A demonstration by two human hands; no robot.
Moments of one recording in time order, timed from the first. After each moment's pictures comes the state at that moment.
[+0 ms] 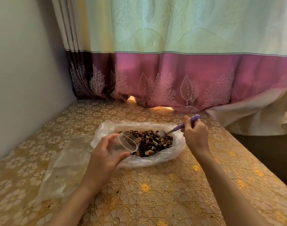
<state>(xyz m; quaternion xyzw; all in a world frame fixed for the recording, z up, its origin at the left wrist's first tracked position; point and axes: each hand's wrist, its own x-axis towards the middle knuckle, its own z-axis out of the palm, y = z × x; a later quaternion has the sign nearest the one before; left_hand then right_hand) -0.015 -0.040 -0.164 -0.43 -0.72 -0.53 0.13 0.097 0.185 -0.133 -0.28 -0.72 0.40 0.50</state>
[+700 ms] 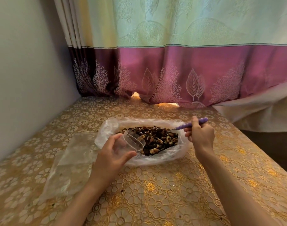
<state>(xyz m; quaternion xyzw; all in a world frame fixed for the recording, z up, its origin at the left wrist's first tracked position) -0.021 -0.035 -0.175 -0.40 -0.76 -0.51 0.06 0.088 0.187 -0.149 -0.33 -0.59 0.54 0.50</state>
